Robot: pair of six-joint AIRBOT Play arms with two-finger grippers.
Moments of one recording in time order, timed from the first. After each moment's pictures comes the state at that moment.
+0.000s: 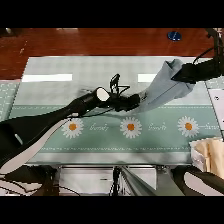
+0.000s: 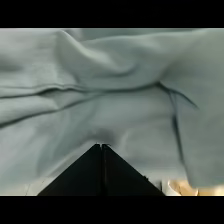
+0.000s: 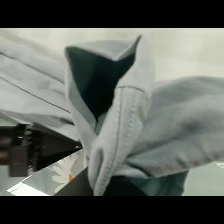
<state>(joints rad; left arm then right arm) -0.74 -1.70 1.24 0.51 -0.55 -1.61 -0.11 -1.18 1.35 -1.02 1.38 1.34</state>
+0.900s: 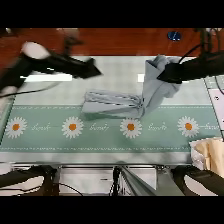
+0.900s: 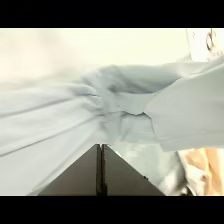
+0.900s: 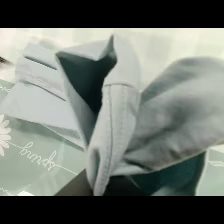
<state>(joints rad) -0.19 -1.39 1.38 0.71 -1.10 -1.38 0.13 -1.14 1.35 -1.10 1.28 1.51</state>
